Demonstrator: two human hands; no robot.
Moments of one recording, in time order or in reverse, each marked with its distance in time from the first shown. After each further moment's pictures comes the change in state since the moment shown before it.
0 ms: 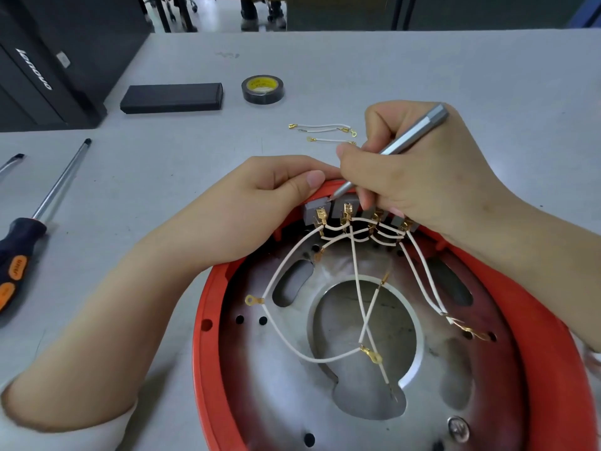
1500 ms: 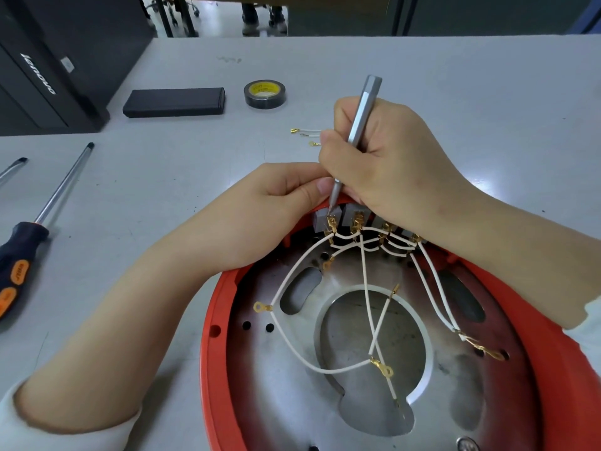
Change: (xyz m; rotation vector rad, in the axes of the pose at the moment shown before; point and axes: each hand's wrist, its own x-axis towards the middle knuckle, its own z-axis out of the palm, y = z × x) left_hand 0.002 0.000 0.004 -0.013 -0.026 0.035; right_hand 0.019 0.008 0.013 -0.087 -0.052 -0.237
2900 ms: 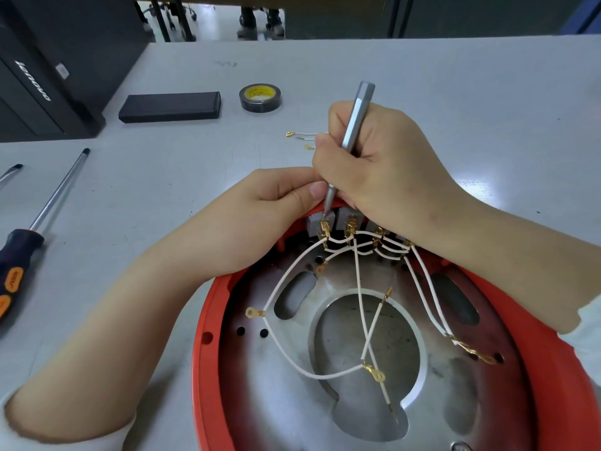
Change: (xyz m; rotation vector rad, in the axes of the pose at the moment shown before) left_hand 0.001 -0.007 -0.002 -0.032 -0.024 -0.016; right_hand -0.002 0.000 0.000 -0.031 0.036 -0.041
